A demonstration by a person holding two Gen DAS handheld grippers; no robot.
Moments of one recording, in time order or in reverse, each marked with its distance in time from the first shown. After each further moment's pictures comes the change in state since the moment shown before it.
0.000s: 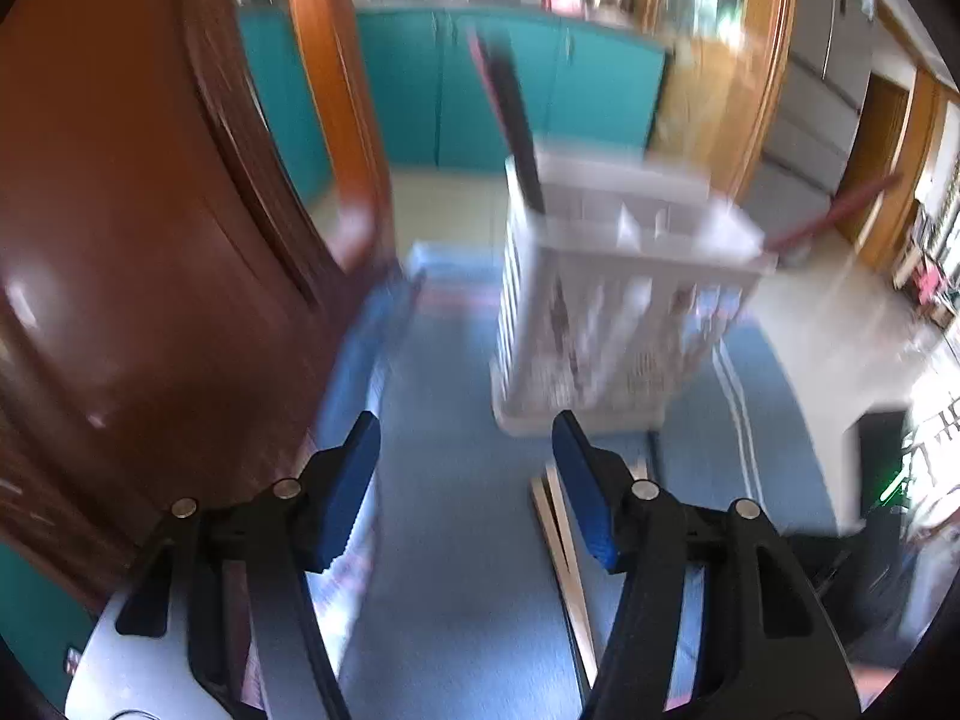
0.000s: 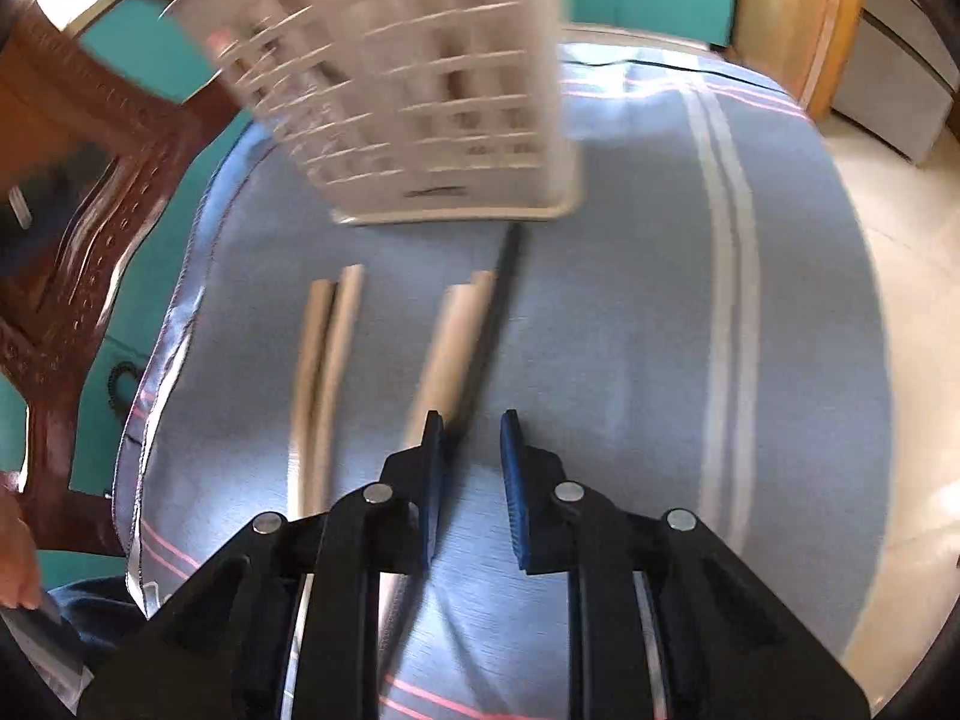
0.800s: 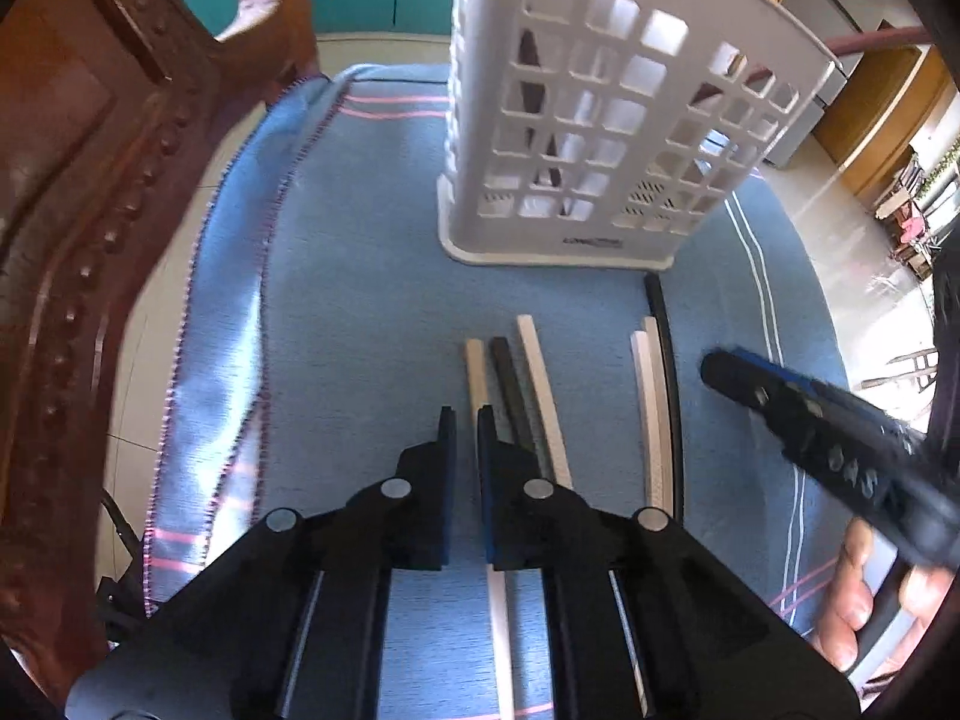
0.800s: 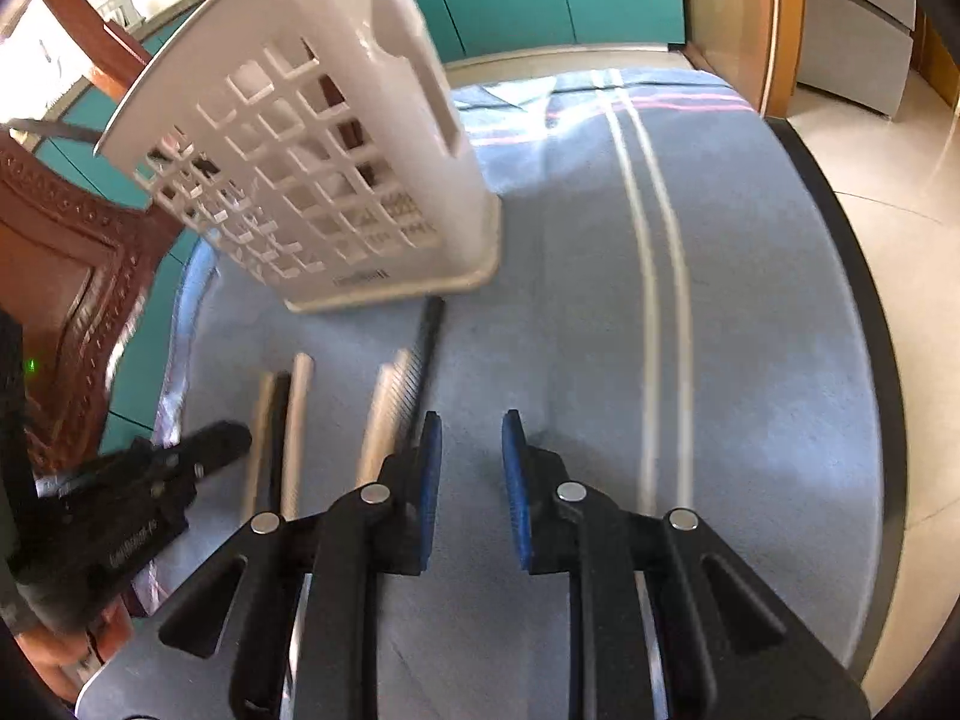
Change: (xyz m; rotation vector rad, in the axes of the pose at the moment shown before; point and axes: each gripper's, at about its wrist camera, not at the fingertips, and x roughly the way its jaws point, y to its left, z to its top) left arm 0.060 -0.009 -0.032 0.010 0.273 -0.077; right arm 0.002 -0.028 0.017 0.110 -0.105 0.054
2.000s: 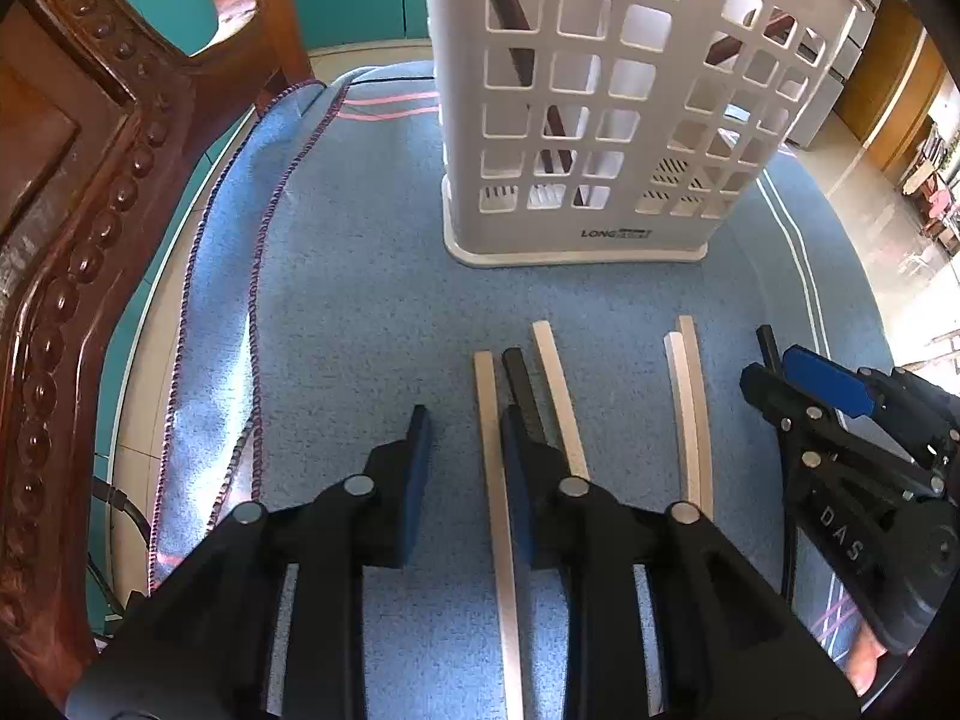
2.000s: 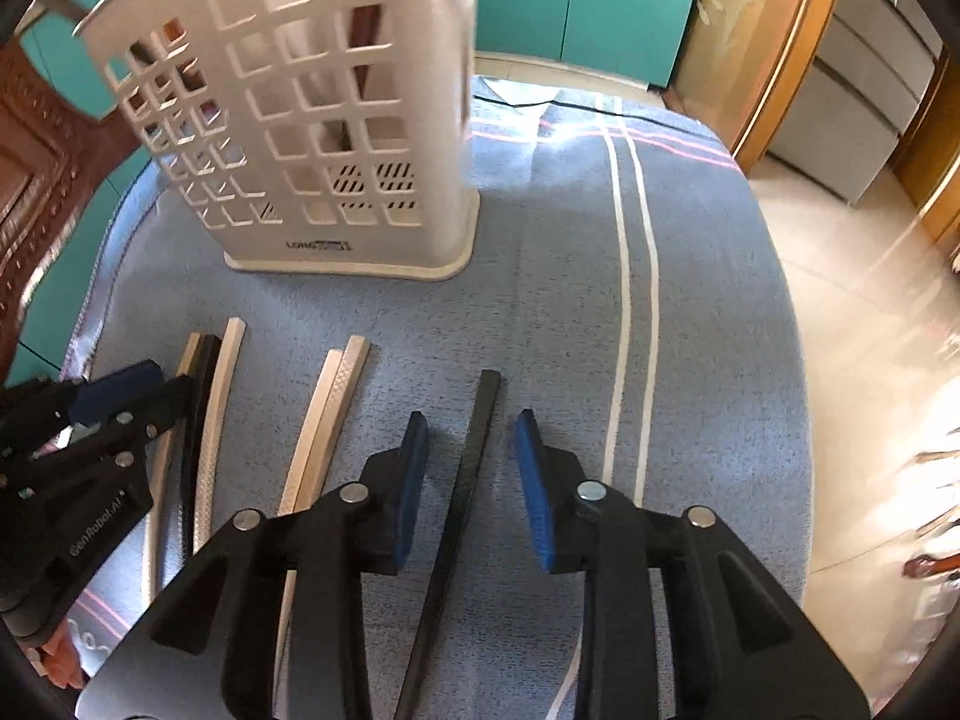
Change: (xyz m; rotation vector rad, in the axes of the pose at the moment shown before) left arm 0.021 -0.020 -0.003 0.052 -0.012 0.109; right arm 0.006 0.025 -0.013 -0.204 0.014 -0.280
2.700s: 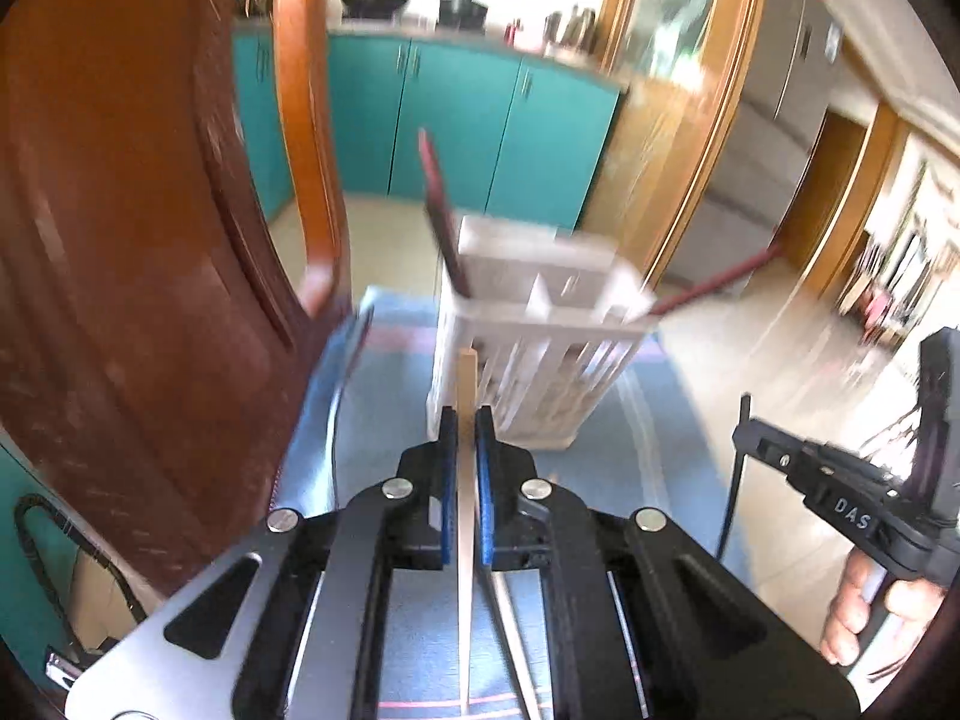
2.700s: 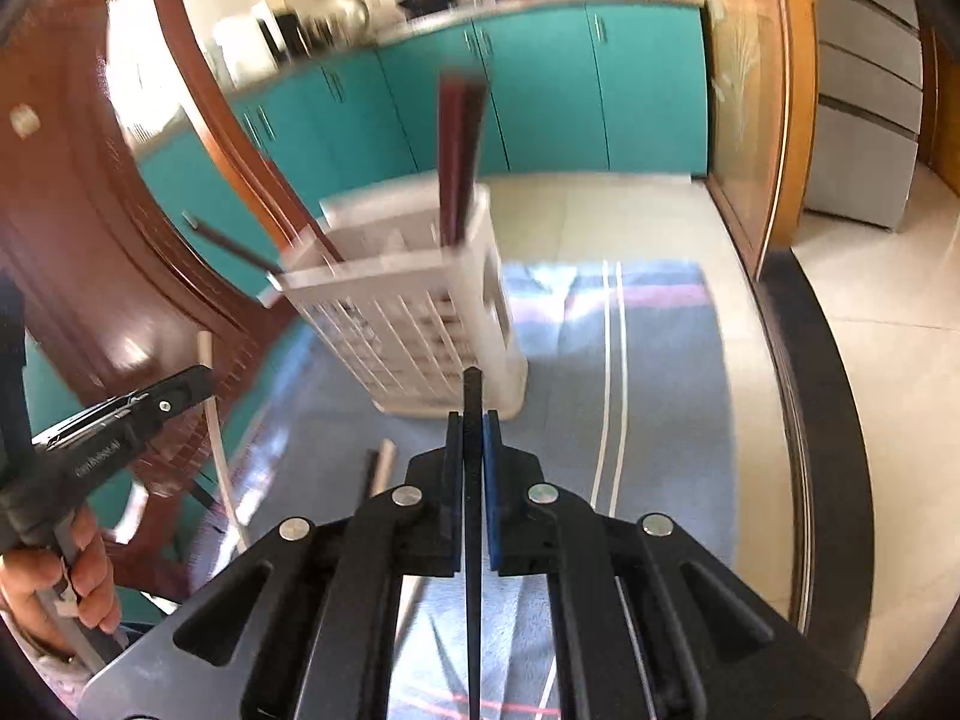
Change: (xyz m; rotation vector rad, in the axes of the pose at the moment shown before) left arm -0.184 0.031 -0.003 -0.096 -0.432 -0.161; right arm -0.149 -0.043 -0.008 0.101 -0.315 0.283
